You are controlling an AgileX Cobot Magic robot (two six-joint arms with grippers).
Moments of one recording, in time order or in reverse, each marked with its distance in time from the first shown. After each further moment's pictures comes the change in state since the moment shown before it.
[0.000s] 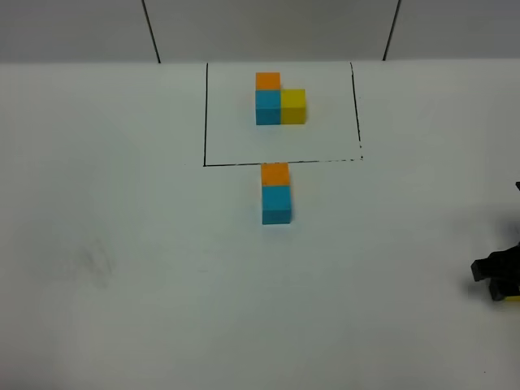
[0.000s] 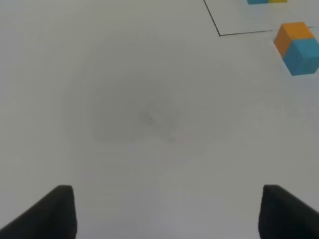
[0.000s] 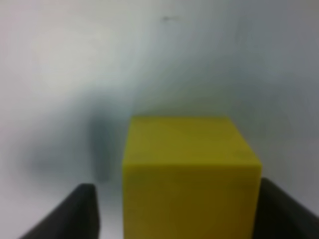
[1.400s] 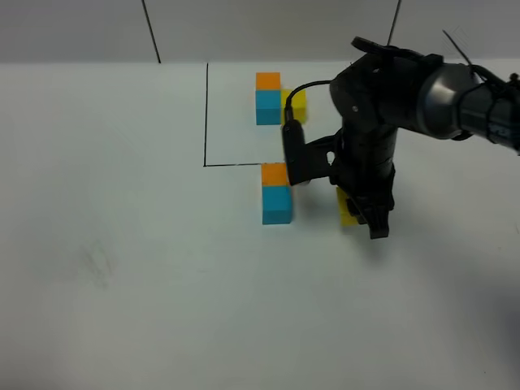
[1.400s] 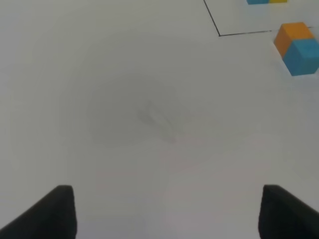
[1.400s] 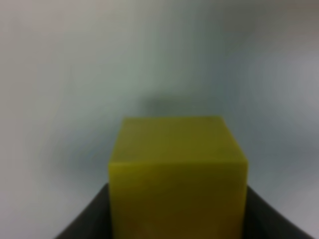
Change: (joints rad) left arm 0.000 0.000 0.000 0.000 0.000 -0.001; right arm 0.580 0.397 -0.821 -0.106 0.477 -1.022
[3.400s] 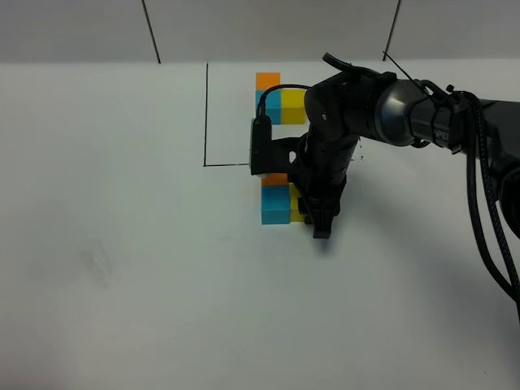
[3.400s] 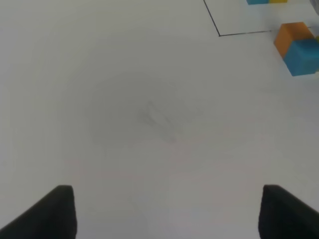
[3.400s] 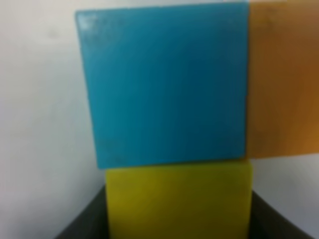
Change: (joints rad) left arm 0.000 0.000 0.000 0.000 0.000 0.000; right arm 0.006 0.154 -0.097 0.185 -0.178 0.046
